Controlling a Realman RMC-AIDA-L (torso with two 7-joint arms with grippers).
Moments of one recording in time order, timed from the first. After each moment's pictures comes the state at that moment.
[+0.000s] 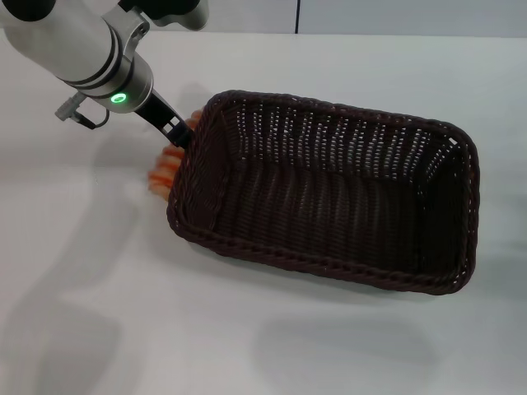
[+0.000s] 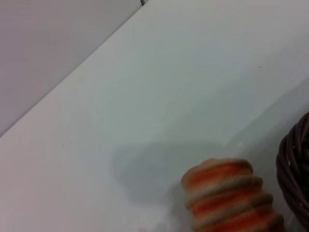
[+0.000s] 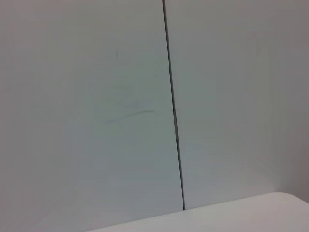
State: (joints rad) left arm -0.80 -2.07 -1.71 -0.99 2.79 -1.12 0.59; right arm -0.09 2.03 -1.97 -0.97 -2.27 0.67 2.87
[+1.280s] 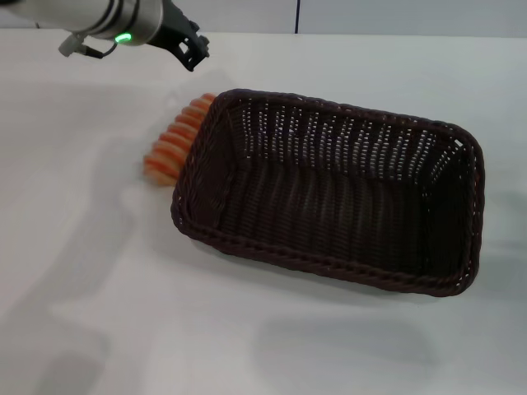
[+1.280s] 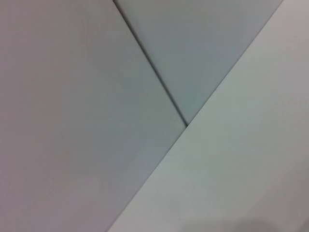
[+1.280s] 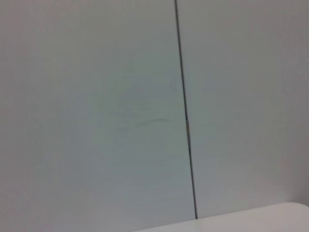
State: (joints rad) left arm -0.74 -2.06 -1.68 -1.22 2.77 -1.01 0.69; right arm -0.13 2.03 -1.97 -1.04 -2.32 0.65 2.87
